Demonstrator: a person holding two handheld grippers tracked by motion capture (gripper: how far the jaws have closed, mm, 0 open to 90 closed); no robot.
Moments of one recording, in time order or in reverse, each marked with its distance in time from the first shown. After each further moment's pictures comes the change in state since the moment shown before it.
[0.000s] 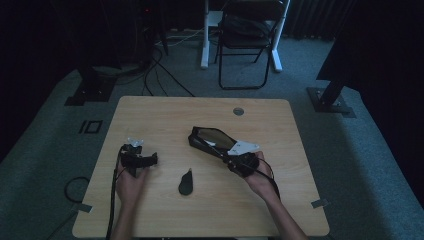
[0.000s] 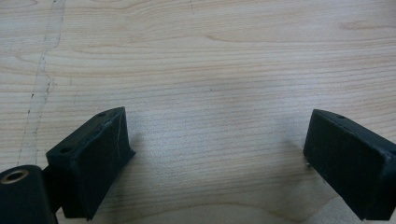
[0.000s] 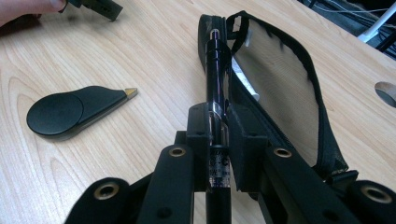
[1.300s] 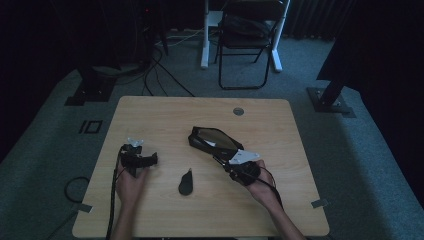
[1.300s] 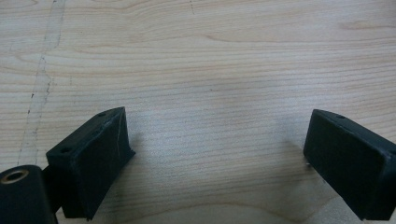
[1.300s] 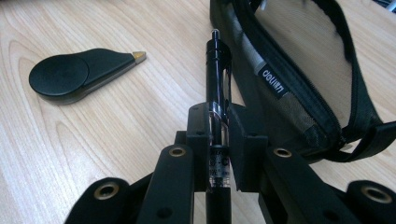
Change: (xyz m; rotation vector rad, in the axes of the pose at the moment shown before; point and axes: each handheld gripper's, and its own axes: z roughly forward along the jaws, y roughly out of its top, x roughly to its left) left arm 0.000 0.000 0.000 0.000 0.000 0.000; right arm 0.010 -0.026 0.003 0.051 0.016 0.007
